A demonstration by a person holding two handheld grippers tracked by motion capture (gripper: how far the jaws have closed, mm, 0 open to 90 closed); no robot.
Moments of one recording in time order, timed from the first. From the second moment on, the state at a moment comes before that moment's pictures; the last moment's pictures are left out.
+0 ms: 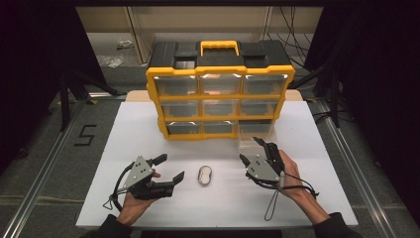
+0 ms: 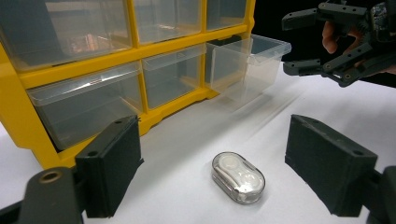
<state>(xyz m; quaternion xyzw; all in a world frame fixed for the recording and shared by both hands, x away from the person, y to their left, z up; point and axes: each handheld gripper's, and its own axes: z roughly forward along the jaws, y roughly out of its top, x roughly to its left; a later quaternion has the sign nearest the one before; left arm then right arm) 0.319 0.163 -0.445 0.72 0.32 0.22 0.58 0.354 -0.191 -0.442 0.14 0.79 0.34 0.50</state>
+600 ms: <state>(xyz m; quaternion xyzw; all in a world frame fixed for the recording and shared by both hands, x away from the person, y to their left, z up) 0.320 0.160 -0.445 0.72 0.31 0.22 0.57 0.353 -0.188 -0.432 0.21 0.79 0.42 0.39</state>
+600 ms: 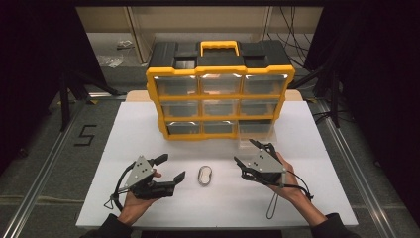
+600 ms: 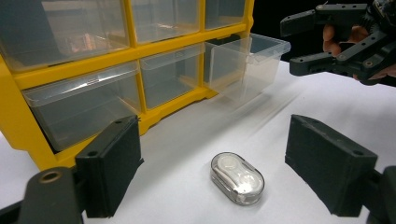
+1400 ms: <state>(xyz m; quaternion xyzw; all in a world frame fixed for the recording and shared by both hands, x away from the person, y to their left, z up) 0.321 0.160 -0.445 0.72 0.31 0.22 0.57 0.359 -0.180 -0.429 0.27 0.80 0.48 0.25</state>
